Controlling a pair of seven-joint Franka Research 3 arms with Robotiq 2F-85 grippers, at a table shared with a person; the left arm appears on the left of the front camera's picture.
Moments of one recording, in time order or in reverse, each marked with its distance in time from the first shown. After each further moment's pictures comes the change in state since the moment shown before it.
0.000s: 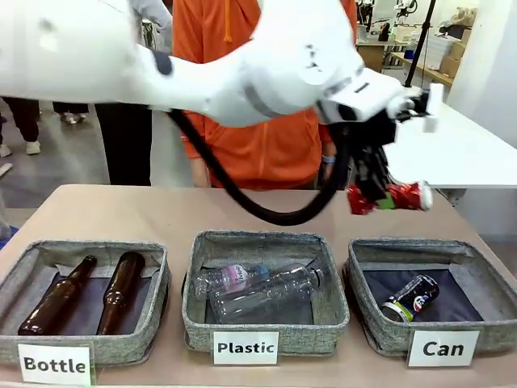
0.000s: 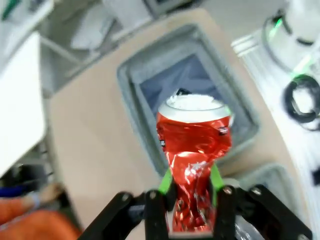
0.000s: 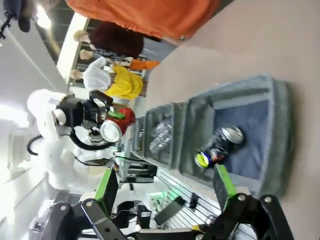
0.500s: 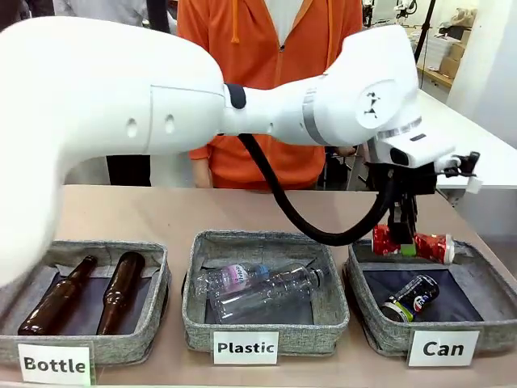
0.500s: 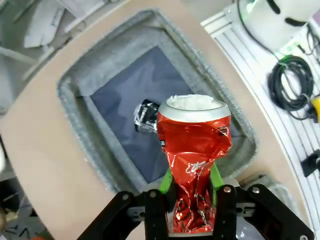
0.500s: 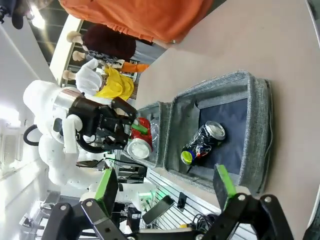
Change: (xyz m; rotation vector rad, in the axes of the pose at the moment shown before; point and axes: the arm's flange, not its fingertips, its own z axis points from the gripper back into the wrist) left arm 0.028 0.003 -0.094 -0.179 0.157 -0.035; right arm -0.005 -0.012 0.014 -0.022 -0.018 0.029
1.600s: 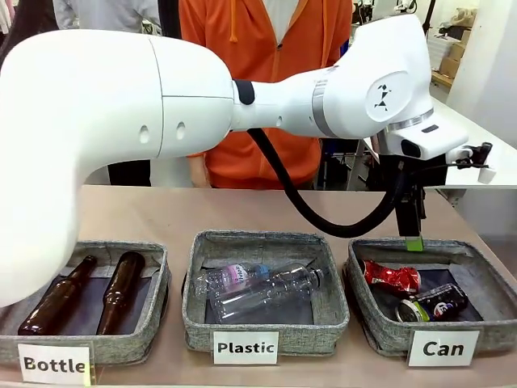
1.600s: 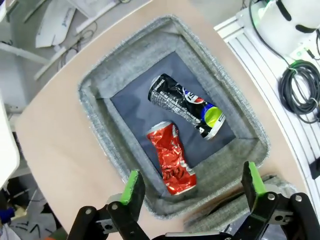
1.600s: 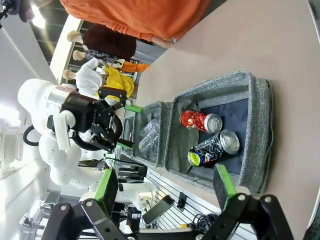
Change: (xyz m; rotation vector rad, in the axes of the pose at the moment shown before) left arm 0.010 0.010 0.017 0.060 -0.009 -0.008; right arm 0.000 0.001 0.000 0.000 0.001 0.002
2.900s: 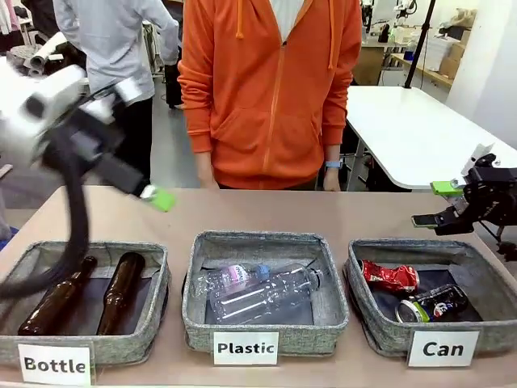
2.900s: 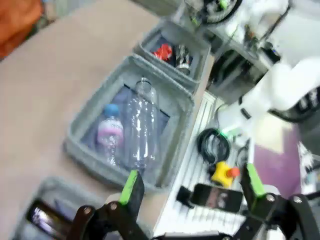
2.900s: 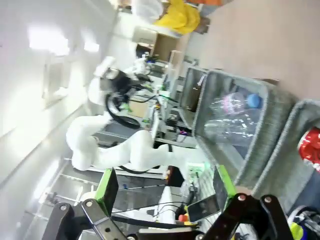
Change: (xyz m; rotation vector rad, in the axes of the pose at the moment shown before) left arm -0.378 -0.324 0.181 0.058 -0.751 1.074; right arm 0.009 0.066 -0.261 0.364 0.393 0.034
